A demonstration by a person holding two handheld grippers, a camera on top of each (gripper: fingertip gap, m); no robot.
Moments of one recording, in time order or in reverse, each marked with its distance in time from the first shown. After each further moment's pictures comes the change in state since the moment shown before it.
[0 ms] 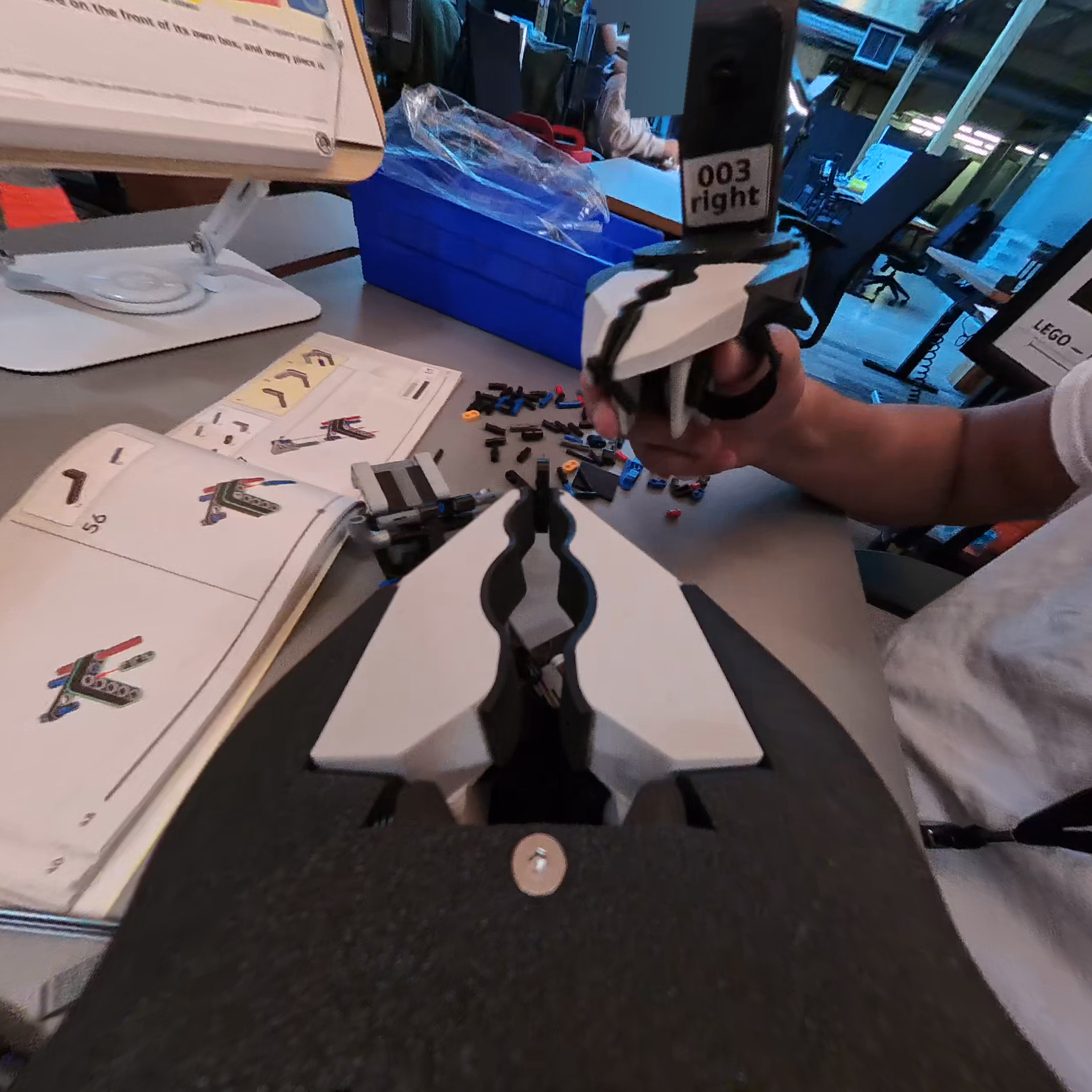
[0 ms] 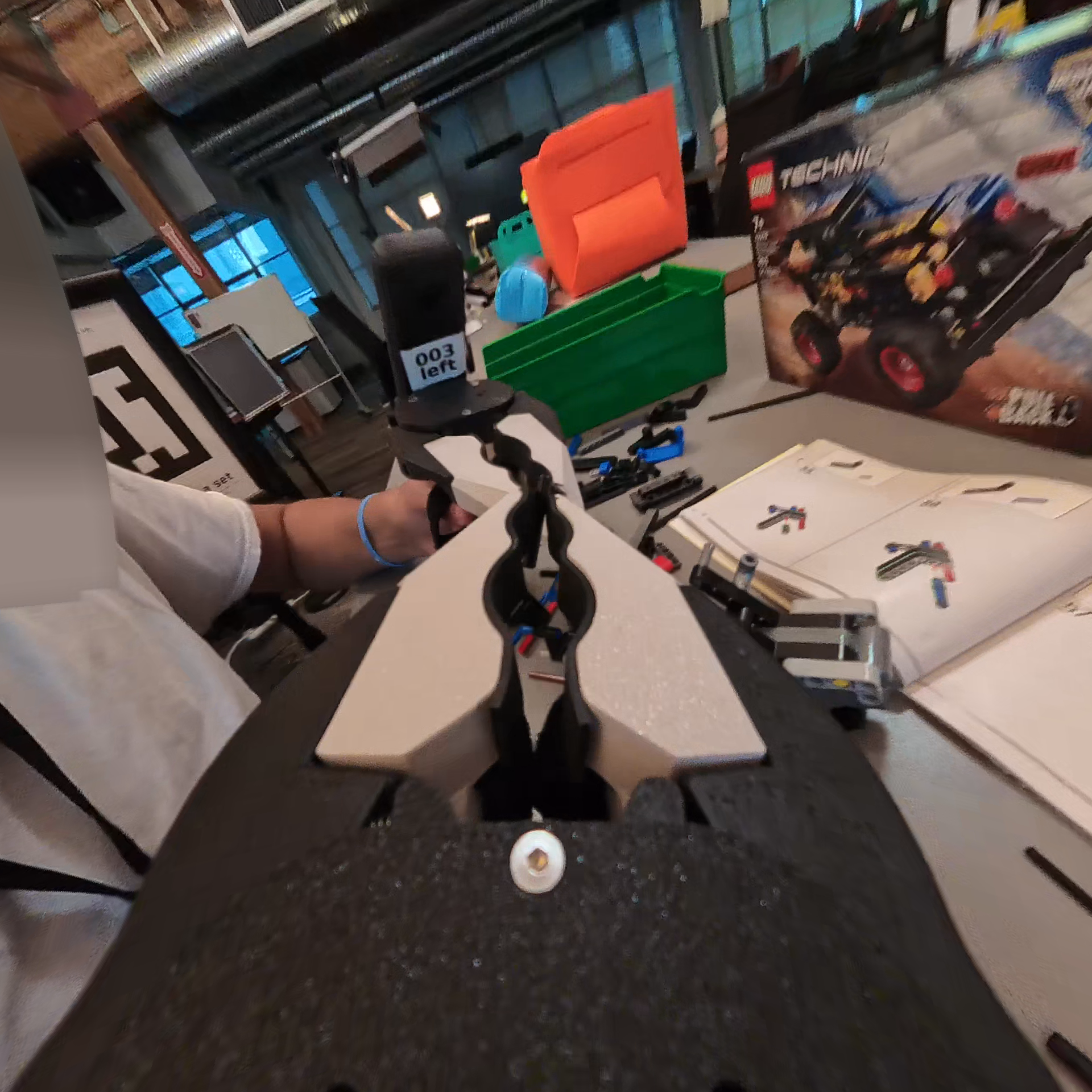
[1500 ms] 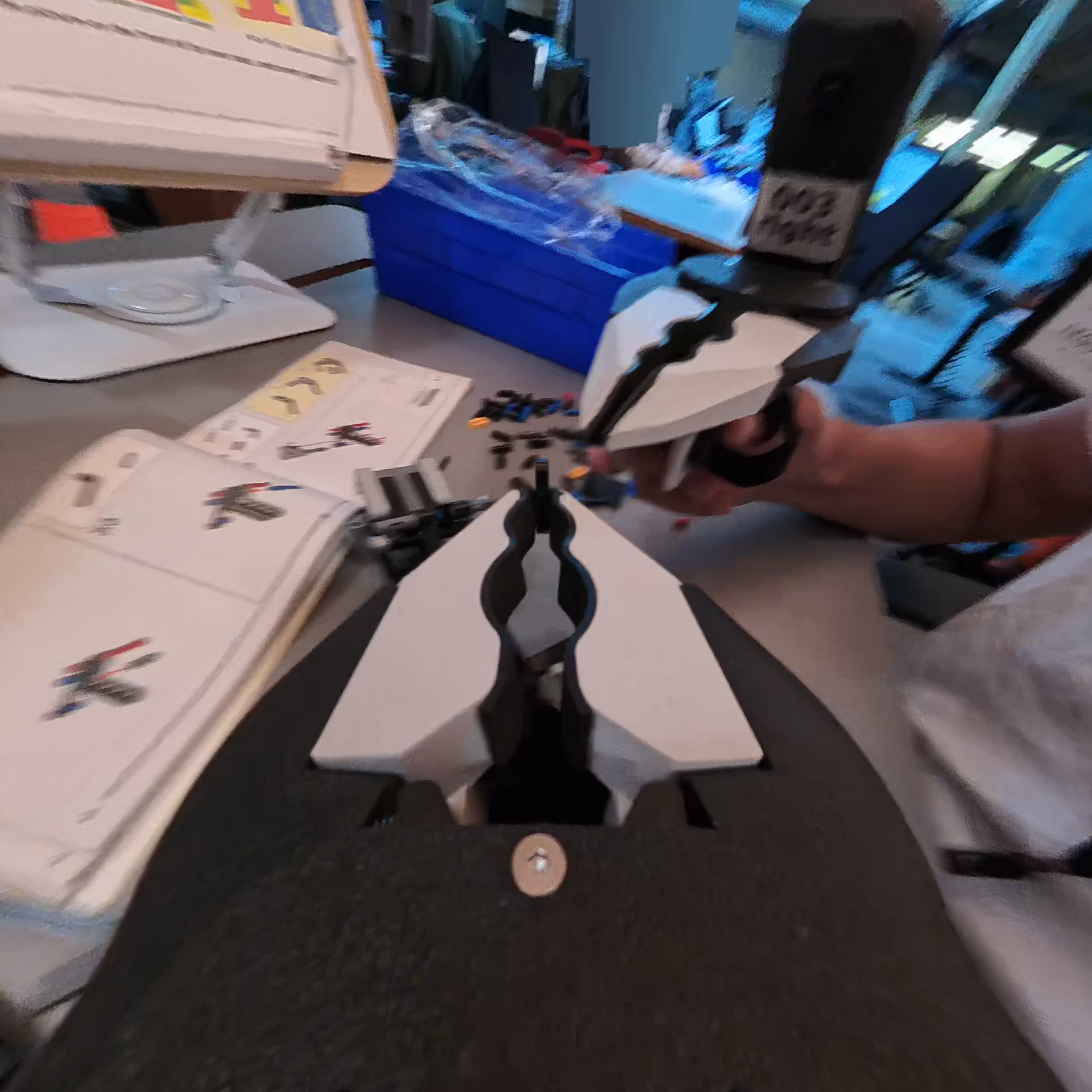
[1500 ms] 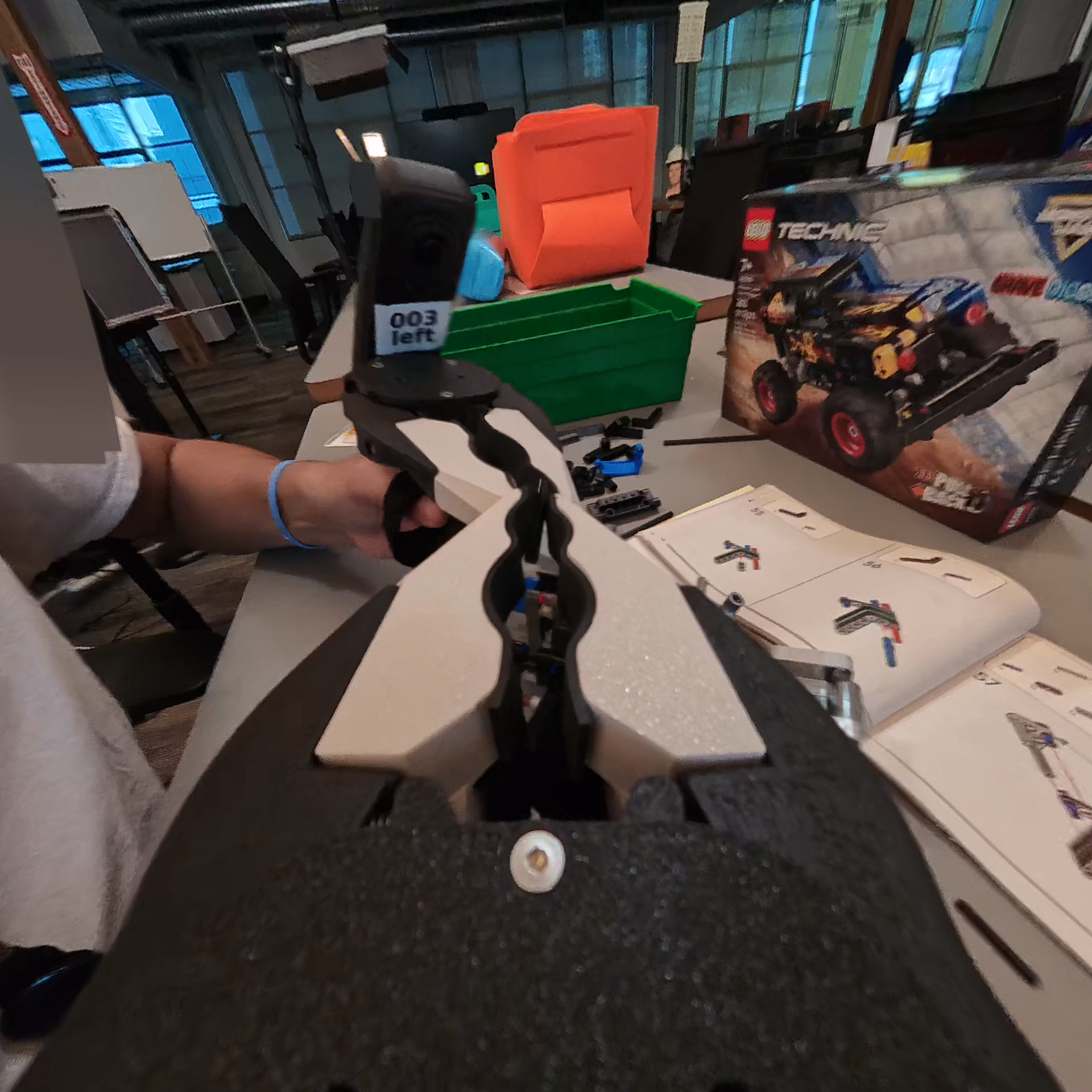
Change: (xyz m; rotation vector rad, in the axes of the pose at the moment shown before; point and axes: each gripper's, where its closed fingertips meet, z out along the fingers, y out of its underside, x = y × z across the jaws) left arm -0.001 0.000 0.002 0.009 -0.062 0.038; right arm -0.009 0.009 0.020 -0.012 0.106 -0.253
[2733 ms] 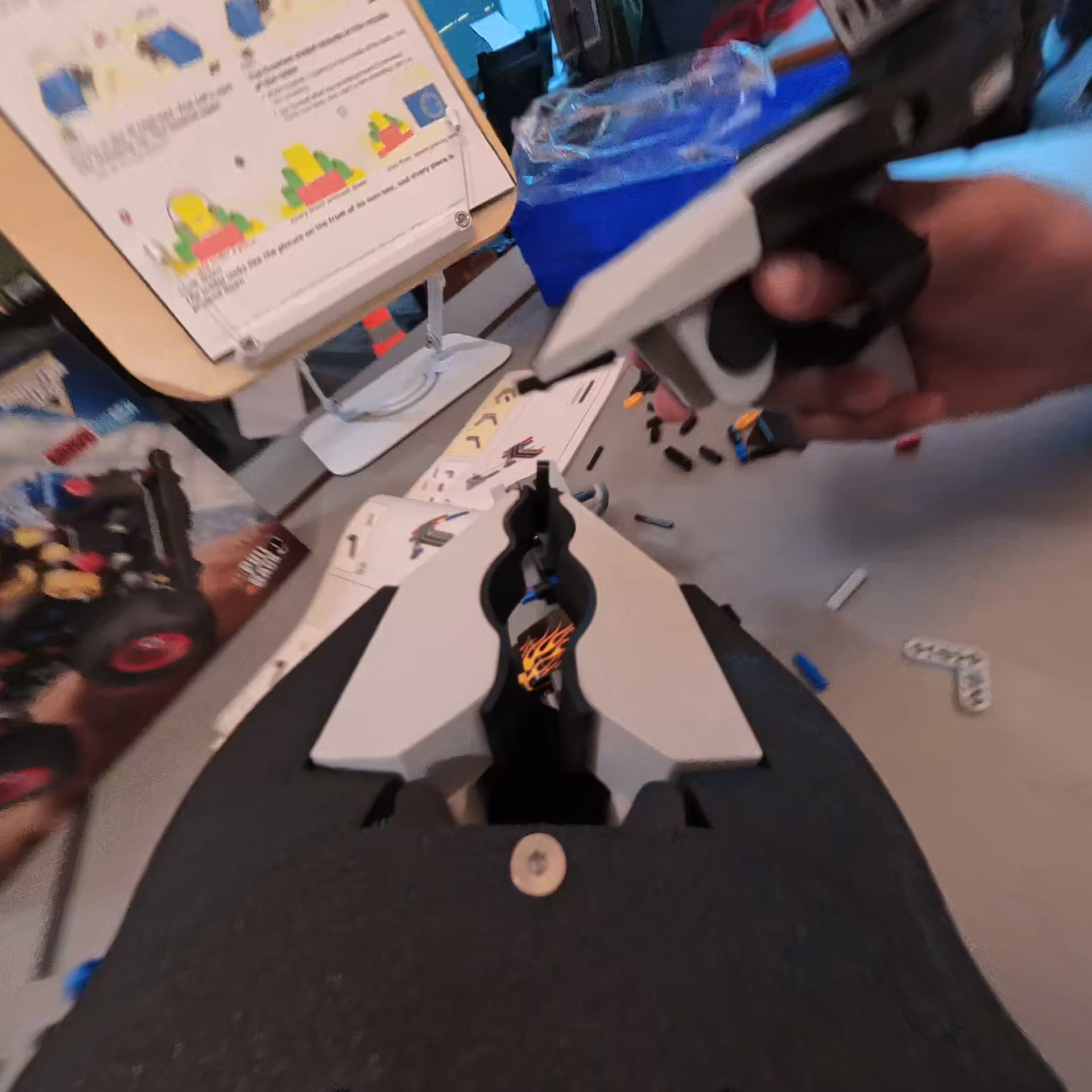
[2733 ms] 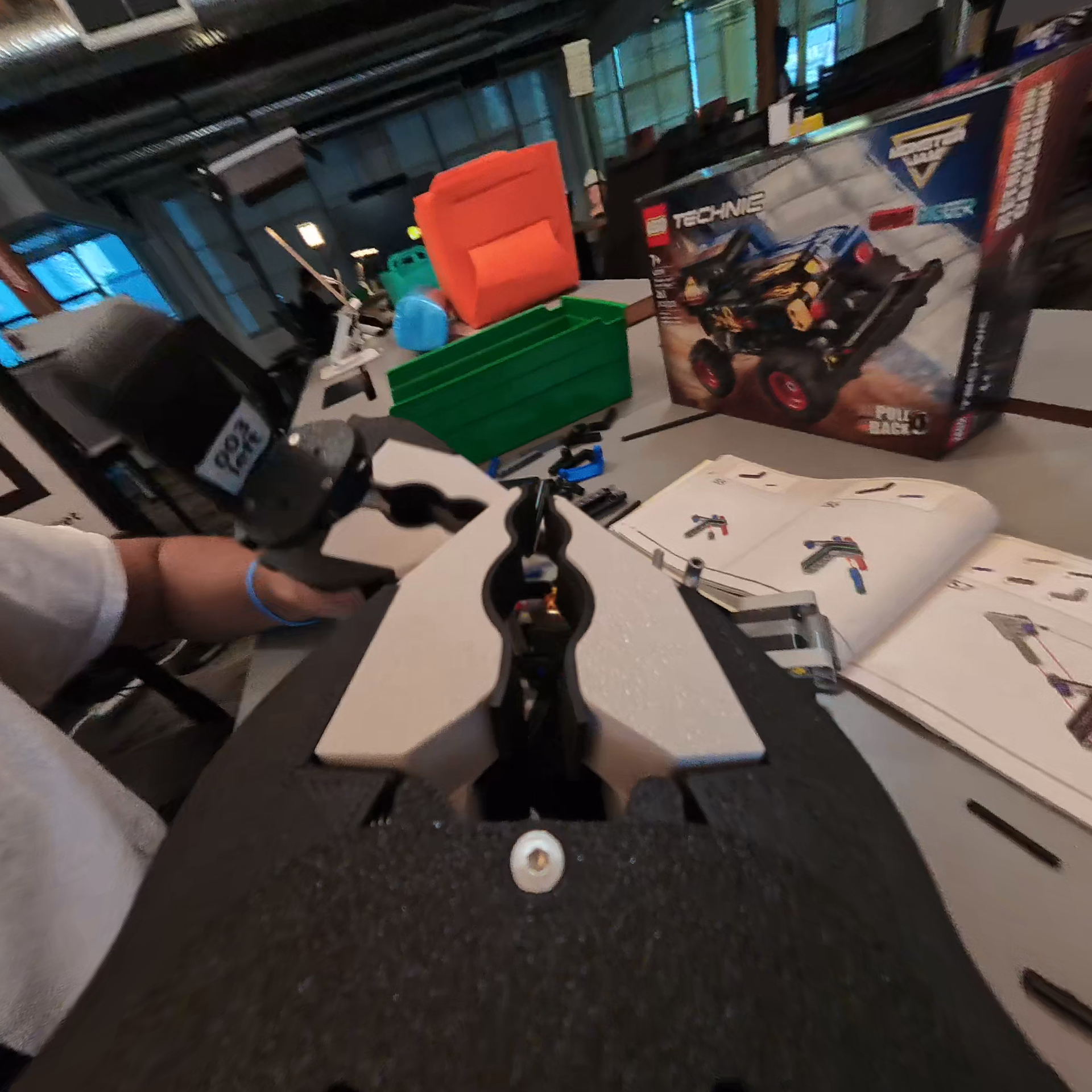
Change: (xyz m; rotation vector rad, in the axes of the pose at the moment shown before) left arm -0.013 0.000 0.000 -0.026 -0.350 0.426; right arm 0.024 -0.001 -0.010 0.054 0.110 0.196
